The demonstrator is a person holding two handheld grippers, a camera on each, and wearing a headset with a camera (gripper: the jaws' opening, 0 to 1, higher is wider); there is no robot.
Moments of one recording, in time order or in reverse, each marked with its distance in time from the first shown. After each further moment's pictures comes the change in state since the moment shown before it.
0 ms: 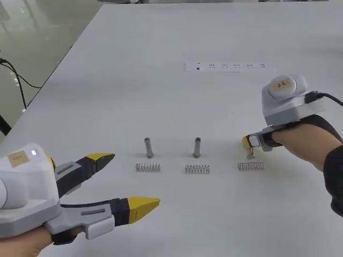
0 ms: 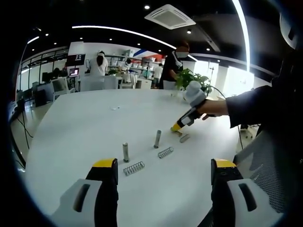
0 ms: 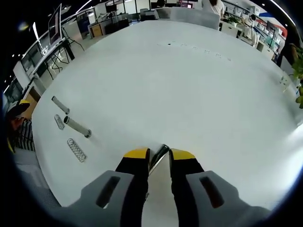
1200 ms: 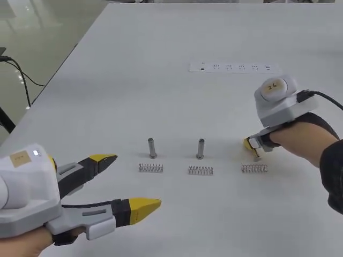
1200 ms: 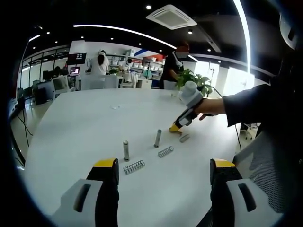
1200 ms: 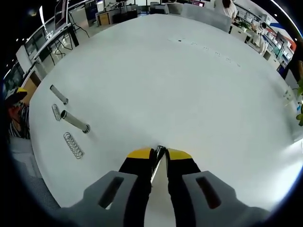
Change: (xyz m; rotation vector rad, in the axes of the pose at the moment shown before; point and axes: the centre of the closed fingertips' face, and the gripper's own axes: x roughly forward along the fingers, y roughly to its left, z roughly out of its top) left arm -0.002 0.001 -0.001 -0.014 -0.002 -0.001; right arm 0.007 0.005 0.003 -0.109 0.058 -0.001
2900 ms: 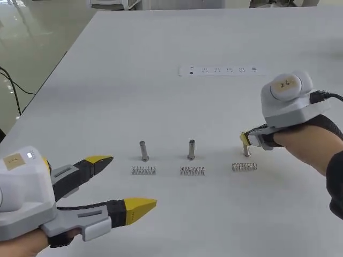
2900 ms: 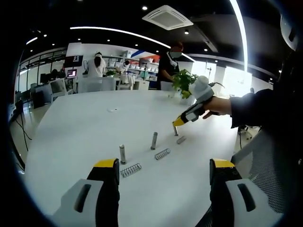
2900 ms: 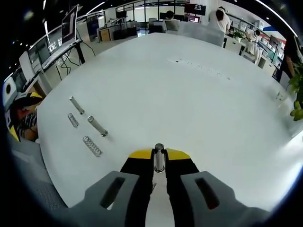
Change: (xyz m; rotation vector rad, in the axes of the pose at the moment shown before) left arm 0.002 -0.008 0.005 0.023 -0.004 -0.020; right arm -0.047 0.007 0.007 0.026 -0.167 -0.001
